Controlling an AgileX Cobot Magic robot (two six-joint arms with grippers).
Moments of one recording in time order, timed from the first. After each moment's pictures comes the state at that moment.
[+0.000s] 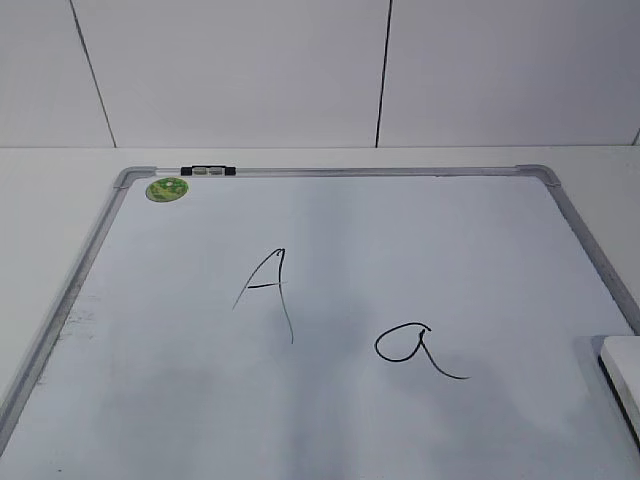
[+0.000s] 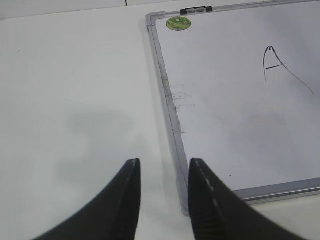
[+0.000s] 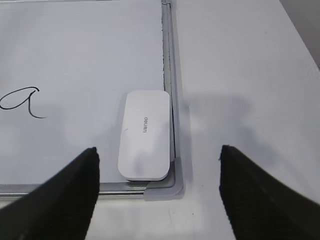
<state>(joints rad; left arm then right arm) 0.01 0.01 -0.51 -0.17 1.11 0.14 0.01 -0.02 -0.50 -0.06 1.15 -0.01</state>
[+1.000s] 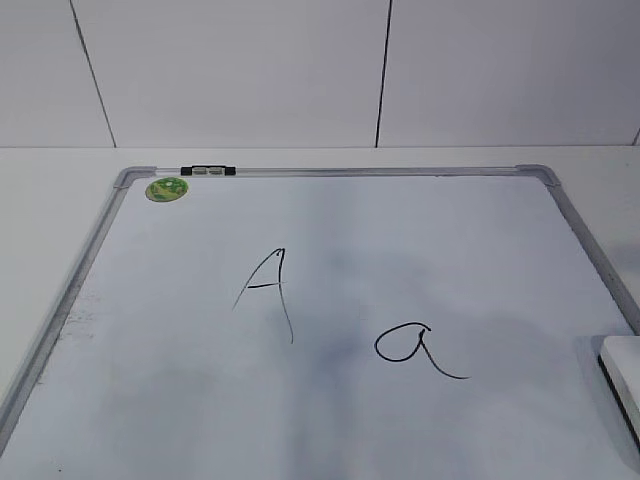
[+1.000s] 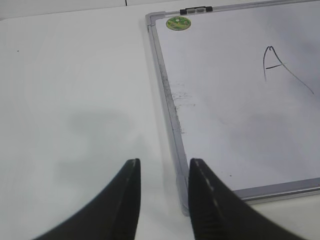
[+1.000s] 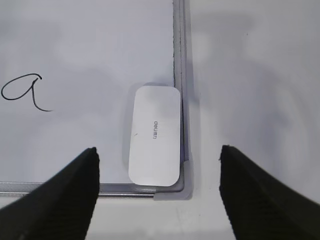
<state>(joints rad) 0.01 0.01 -0.51 -0.17 1.11 0.14 0.01 0.47 -0.71 -0.03 1.10 -0.02</state>
